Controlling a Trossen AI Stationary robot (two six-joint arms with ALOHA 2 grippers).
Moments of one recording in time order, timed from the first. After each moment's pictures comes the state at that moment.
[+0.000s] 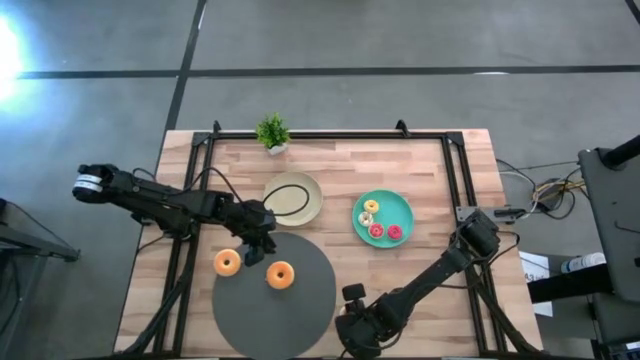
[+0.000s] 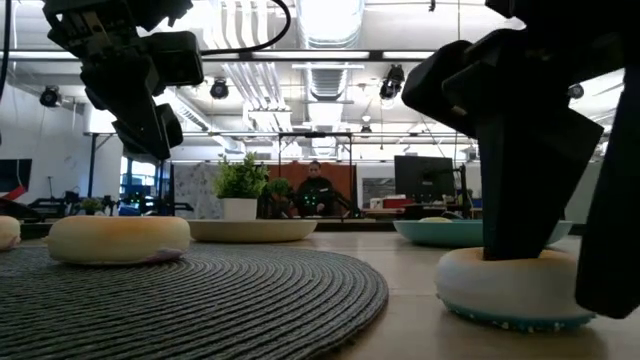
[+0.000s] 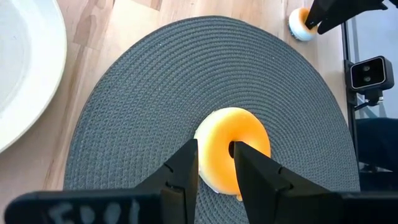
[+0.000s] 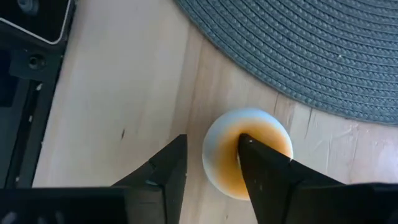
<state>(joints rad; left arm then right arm) -0.10 1.13 0.63 -0.34 0.23 -0.44 0.66 2.17 1.58 -0.64 0.19 0.43</state>
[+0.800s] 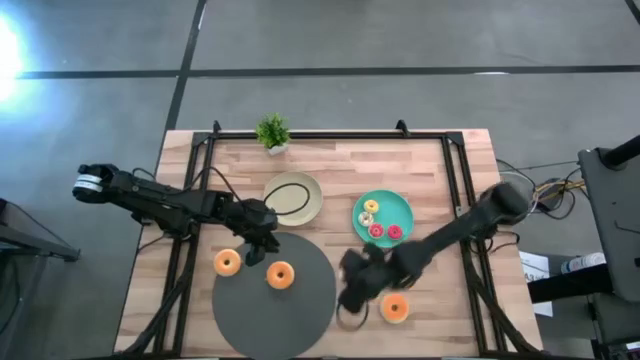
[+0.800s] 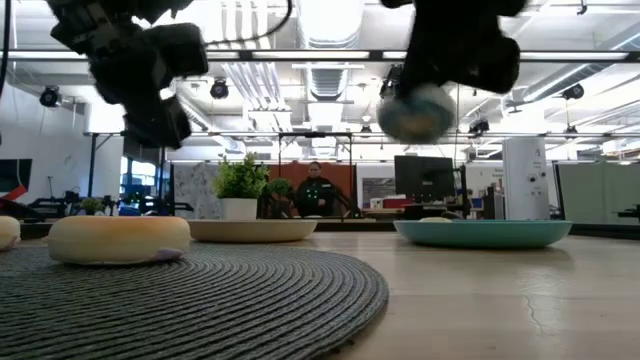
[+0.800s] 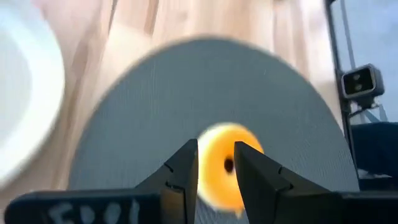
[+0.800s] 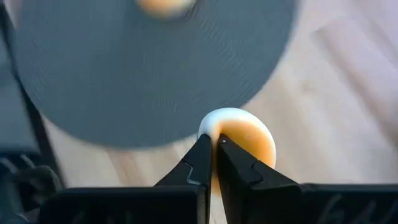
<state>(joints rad) -0.10 1.13 0.65 -0.29 0.22 -0.40 0.47 1.81 1.36 -0.60 0.28 1.02</state>
